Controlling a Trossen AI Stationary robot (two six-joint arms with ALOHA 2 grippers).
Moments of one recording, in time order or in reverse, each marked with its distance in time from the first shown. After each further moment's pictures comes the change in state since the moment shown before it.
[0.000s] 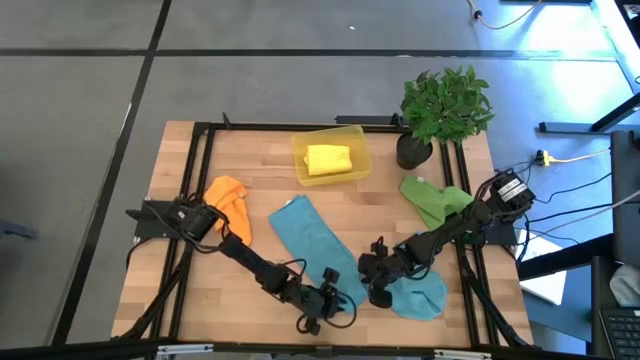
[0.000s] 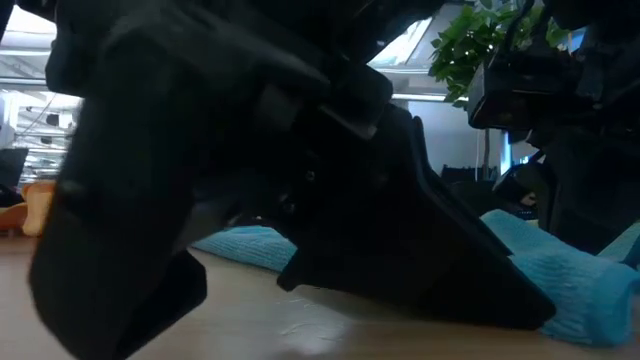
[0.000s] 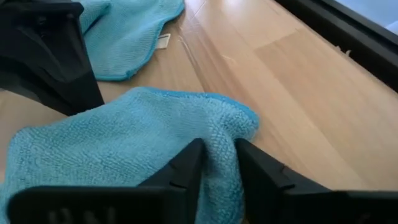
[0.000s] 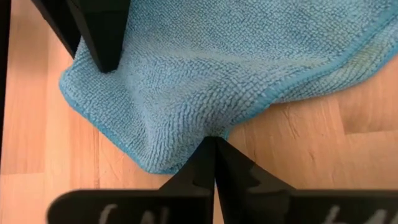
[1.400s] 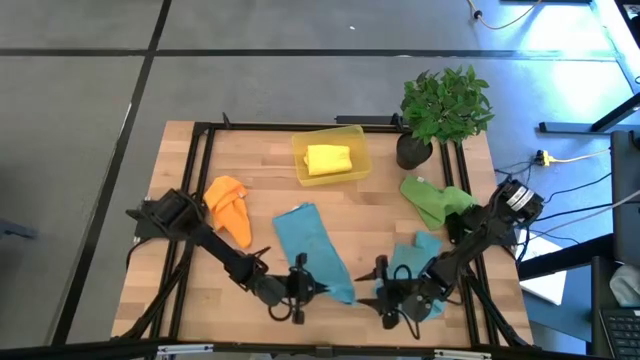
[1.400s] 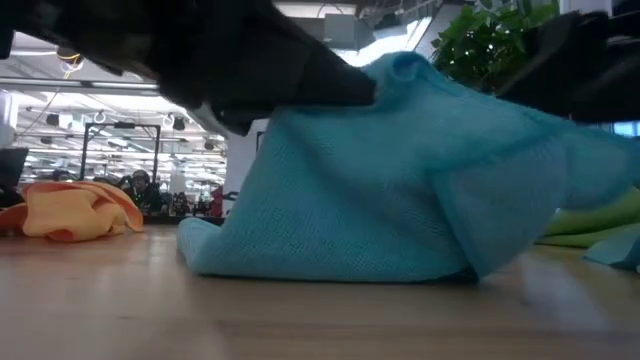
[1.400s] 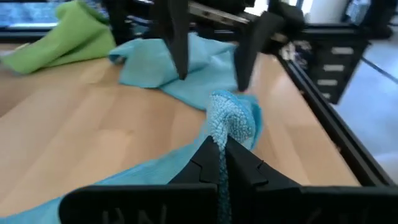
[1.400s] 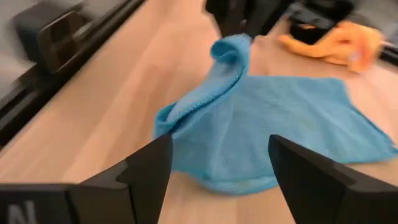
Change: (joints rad) left arm -0.072 -0.271 -0.374 0.369 -0.280 -0.310; right arm 0.290 0.004 -0.049 0.455 0.672 -0.558
